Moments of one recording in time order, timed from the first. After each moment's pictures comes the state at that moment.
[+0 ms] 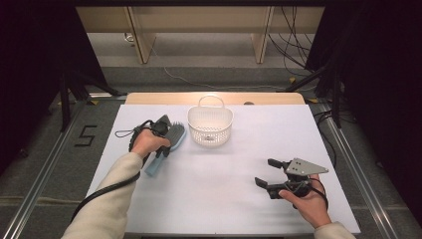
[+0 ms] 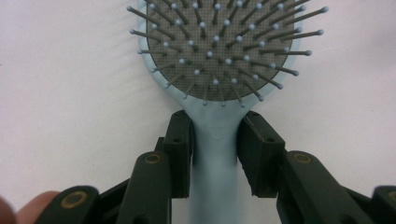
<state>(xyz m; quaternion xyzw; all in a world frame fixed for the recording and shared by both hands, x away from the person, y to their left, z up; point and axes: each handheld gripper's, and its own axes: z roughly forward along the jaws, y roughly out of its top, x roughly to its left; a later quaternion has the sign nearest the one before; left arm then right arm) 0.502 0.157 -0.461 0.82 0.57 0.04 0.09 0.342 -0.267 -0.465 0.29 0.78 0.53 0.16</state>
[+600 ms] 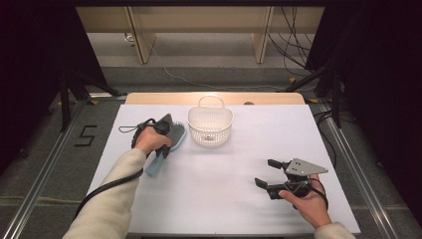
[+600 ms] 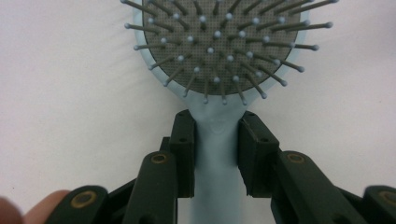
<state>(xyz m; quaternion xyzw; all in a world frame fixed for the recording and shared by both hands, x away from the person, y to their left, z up) 0.508 0.151 -0.460 0.83 0.56 0.03 0.05 0.342 -0.267 -0.465 0.29 0.78 0.53 0.16</state>
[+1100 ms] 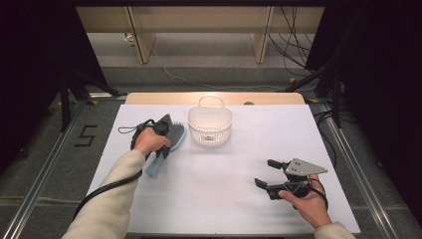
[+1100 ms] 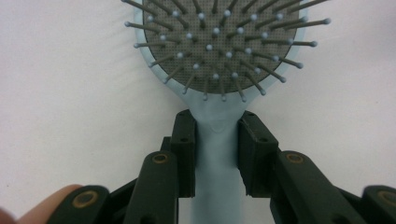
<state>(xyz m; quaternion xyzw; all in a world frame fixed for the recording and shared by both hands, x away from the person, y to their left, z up) 0.505 0.154 -0.459 0.82 0.57 0.02 0.06 0.342 -0.267 -0.466 0.29 0.78 0.53 0.16</state>
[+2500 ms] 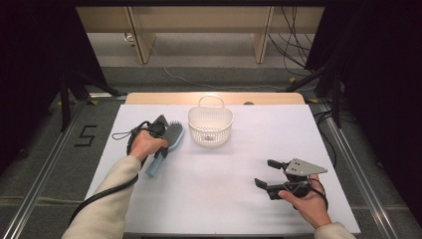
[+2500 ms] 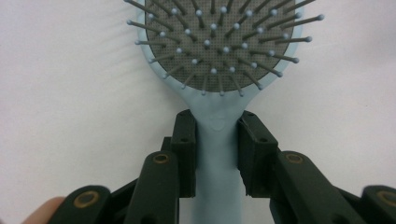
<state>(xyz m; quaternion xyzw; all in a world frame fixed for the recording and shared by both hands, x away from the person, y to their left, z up) 0.496 0.165 -0.458 0.81 0.58 0.03 0.11 0.342 -0.267 -0.466 0.29 0.78 0.53 0.16</state>
